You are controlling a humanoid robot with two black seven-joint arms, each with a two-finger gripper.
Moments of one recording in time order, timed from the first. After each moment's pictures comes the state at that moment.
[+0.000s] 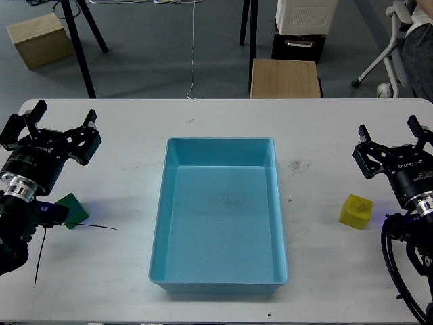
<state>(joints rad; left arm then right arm) -0.47 0.78 -0.49 -1.59 -0.98 -0.49 -0.49 -0.05 0.00 1.65 1.55 0.14 0.08 -0.16</state>
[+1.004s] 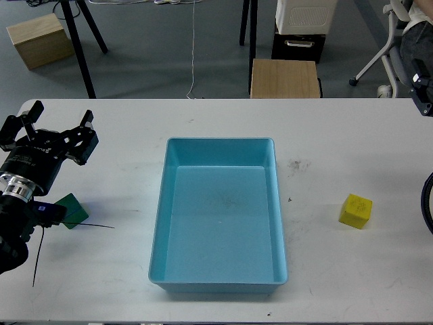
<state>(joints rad) -0.47 0.78 -0.49 -1.57 -0.98 -0.49 -0.49 0.25 -0.42 1.58 1.52 -0.69 0.10 -0.02</state>
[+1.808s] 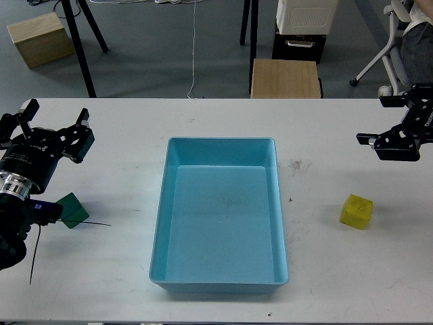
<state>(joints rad) -0.48 0.78 -0.49 -1.56 -0.98 -0.49 -0.49 1.13 -1.12 0.13 1.46 -2.02 0.18 0.49</state>
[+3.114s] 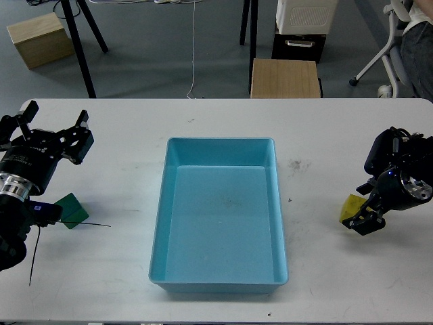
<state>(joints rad) -0.47 0.78 -0.49 -1.55 -0.98 -0.49 -0.49 1.18 -0.77 -0.21 1.27 -2.04 0.45 0.49</state>
